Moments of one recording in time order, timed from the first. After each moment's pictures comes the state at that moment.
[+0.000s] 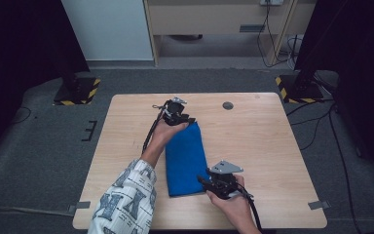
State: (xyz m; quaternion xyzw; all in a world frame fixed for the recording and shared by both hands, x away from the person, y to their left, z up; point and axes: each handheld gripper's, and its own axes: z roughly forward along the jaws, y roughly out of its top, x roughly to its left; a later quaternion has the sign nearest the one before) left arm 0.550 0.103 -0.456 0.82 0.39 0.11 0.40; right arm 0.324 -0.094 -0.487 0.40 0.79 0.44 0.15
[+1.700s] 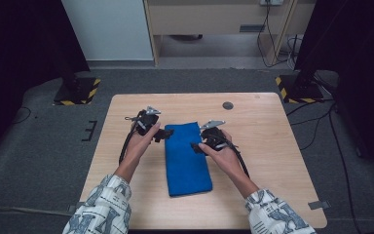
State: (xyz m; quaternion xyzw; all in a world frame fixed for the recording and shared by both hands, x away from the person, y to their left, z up) left arm 0.504 0.183 -0.460 0.80 0.43 0.17 0.37; right arm 0.477 -0.073 -0.492 0.39 0.83 0.38 0.16
